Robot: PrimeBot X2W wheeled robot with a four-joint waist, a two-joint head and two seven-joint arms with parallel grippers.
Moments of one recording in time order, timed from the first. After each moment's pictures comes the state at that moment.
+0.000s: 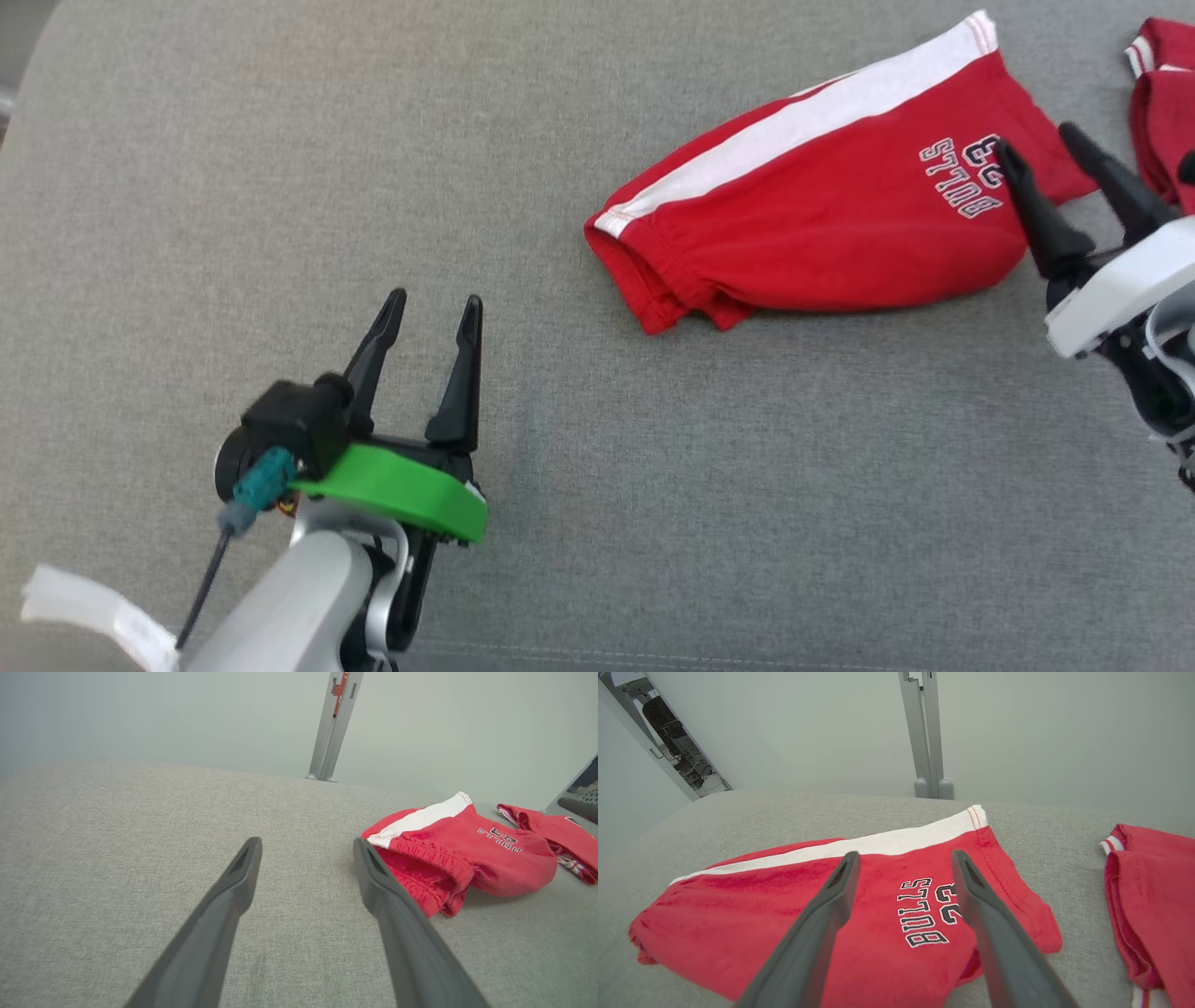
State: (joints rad) left arm -0.42 0.35 -0.68 0.12 -0.76 0.21 -0.26; right arm -0.75 -0.72 0.71 0.47 1.00 0.13 -0.26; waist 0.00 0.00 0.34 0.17
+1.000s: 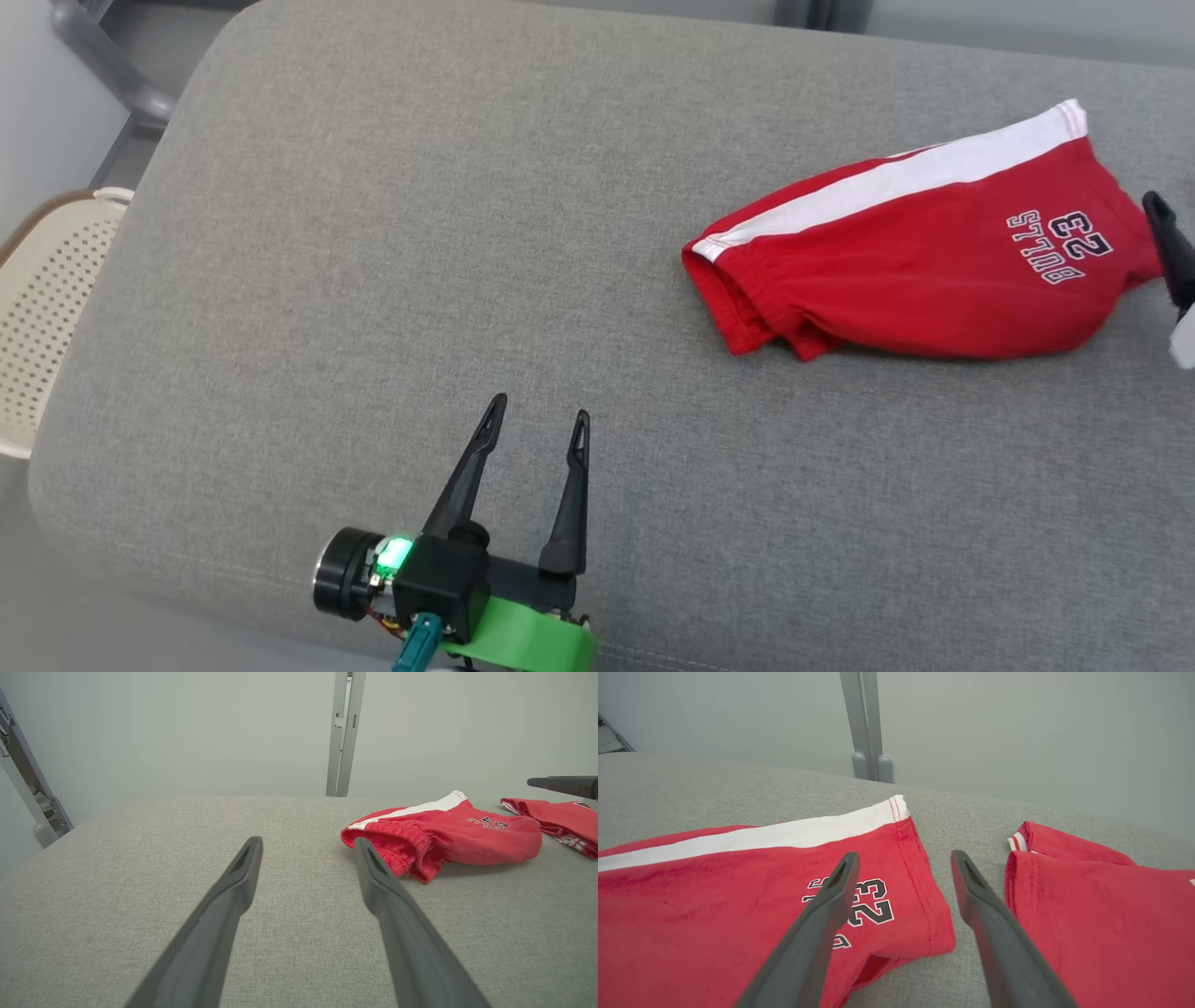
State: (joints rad) left arm -0.06 0.05 -0.50 0.01 -0.18 0.14 -0.26; right arm -0.67 -0.71 0.48 0.73 0.82 0.13 -0.13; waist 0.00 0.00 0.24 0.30
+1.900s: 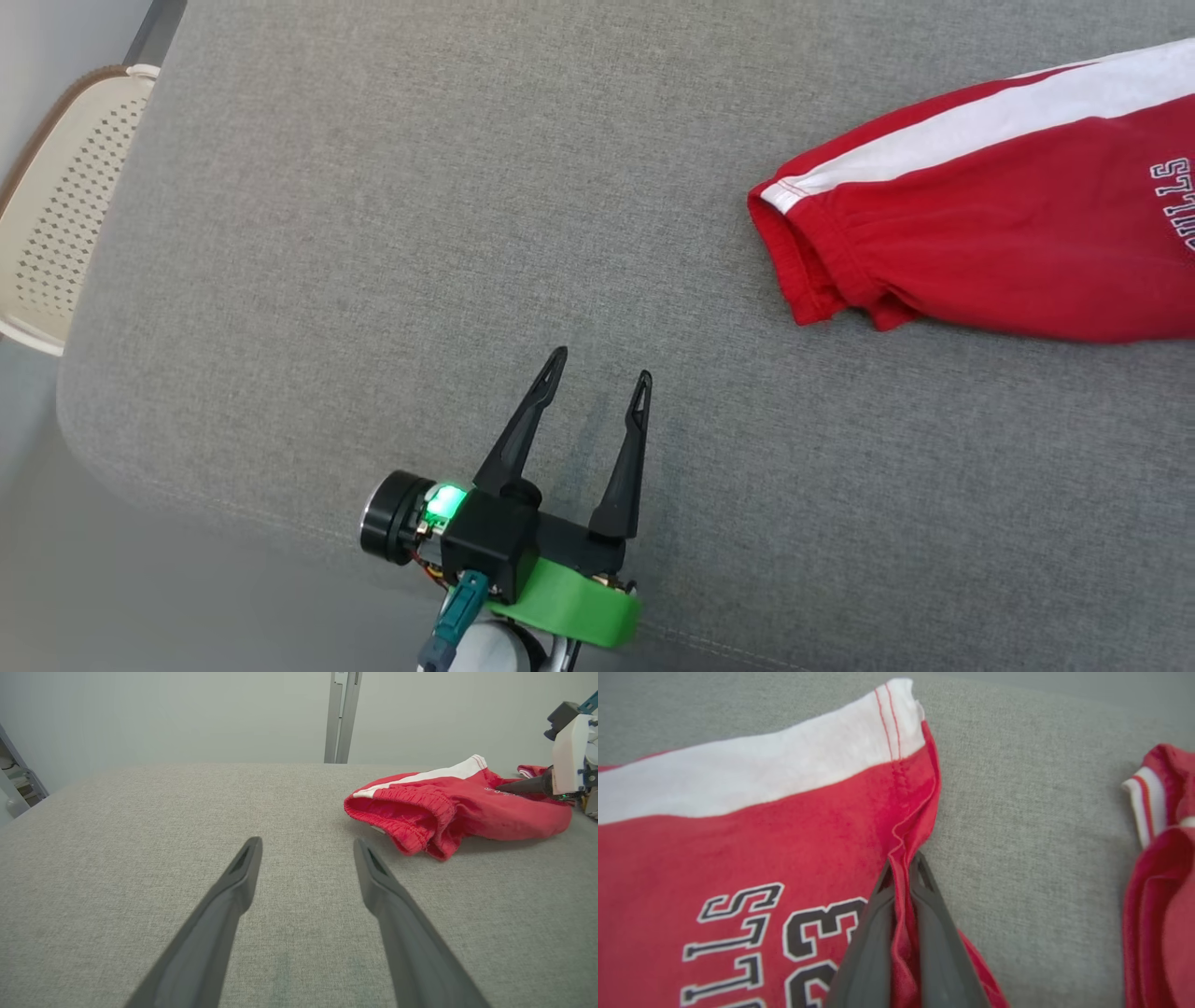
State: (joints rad) left arm -0.20 0.05 -0.62 0.03 -0.23 0.16 -0.26; right arm -0.89 -0.77 0.58 0.85 0.86 0.13 0.16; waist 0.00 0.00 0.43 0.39
